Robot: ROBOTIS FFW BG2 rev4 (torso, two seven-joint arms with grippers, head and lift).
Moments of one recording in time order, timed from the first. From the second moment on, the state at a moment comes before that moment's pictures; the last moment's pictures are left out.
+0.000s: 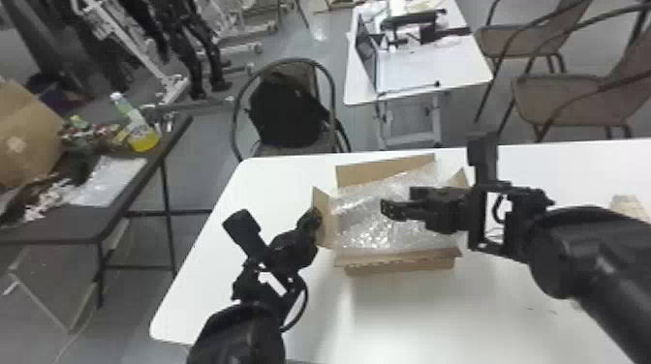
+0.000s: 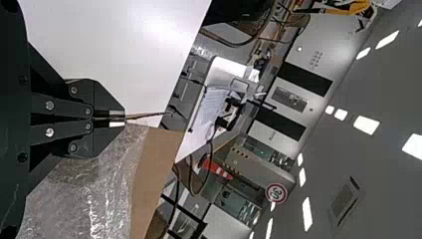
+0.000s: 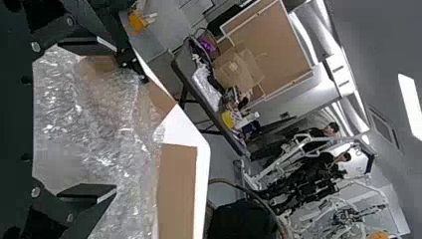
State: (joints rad) left arm 0.07 0.00 0.27 -1.55 0.40 0.20 -0.32; right arm -0.52 0.00 0.52 -1.04 -0.52 0.36 0.65
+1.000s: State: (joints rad) left arm 0.12 0.00 0.36 -1.57 0.43 0.21 -0.33; right arm 0.23 -0.11 0.08 -1.92 0.04 0.22 0.46
